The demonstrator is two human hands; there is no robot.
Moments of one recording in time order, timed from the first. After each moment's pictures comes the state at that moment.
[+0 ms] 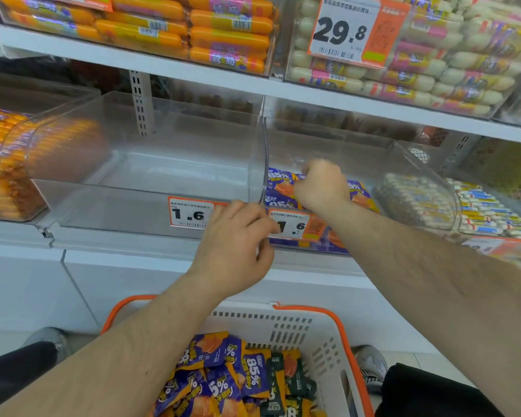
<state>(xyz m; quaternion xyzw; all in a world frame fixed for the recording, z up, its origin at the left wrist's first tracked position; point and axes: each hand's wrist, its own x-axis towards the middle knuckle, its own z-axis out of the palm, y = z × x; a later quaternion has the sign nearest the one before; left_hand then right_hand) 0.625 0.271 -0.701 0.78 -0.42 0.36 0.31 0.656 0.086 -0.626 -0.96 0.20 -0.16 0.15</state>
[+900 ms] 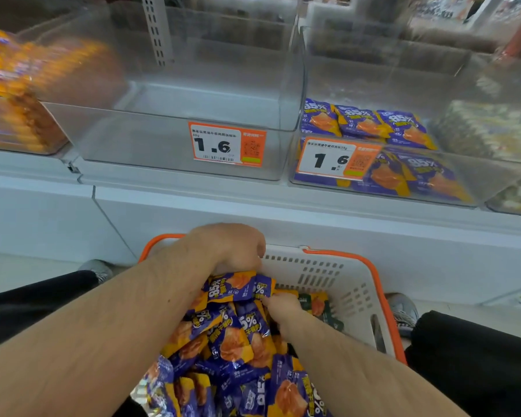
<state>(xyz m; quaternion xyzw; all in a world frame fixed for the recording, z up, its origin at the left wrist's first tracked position) 0.621 0.299 -0.753 0.89 -0.32 -0.32 0.00 0.543 0.182 -0.942 -0.68 0.40 0.21 0.57</state>
